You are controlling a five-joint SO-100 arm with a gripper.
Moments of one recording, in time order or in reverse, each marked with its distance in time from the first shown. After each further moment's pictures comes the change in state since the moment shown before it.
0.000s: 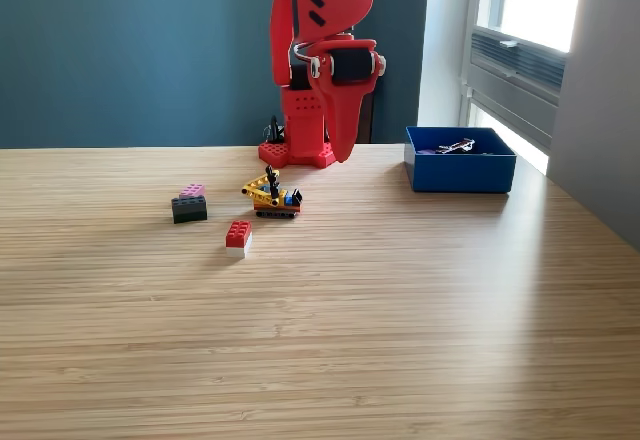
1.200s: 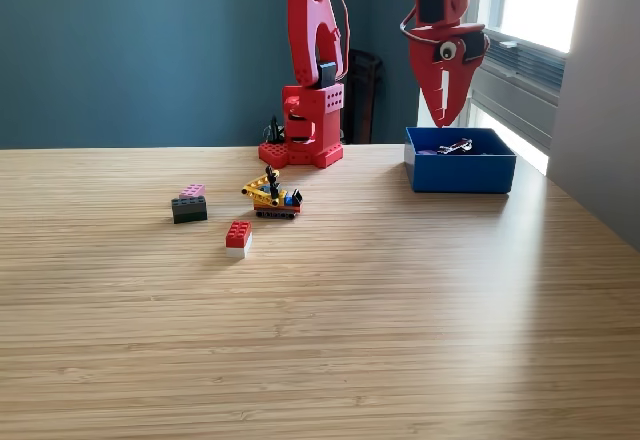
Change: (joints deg) arm -35.6 0.0 -3.4 10.7 14.9
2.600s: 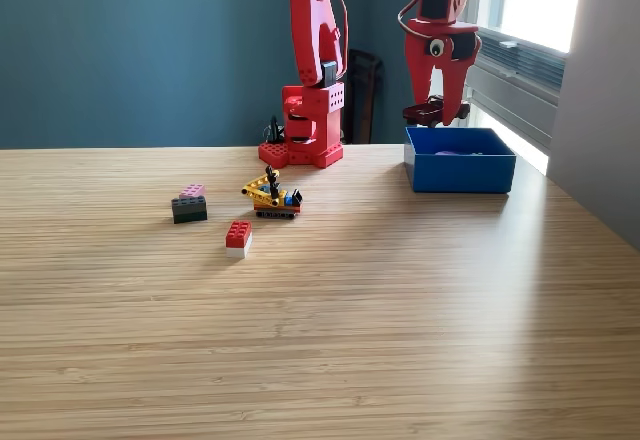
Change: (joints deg) arm -17.2 0.0 -0.3 10.5 14.2
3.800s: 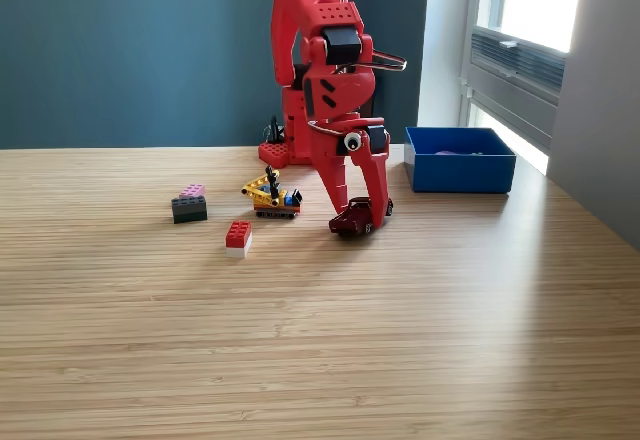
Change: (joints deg) arm 46.1 1.1 38.1 -57.7 -59.8
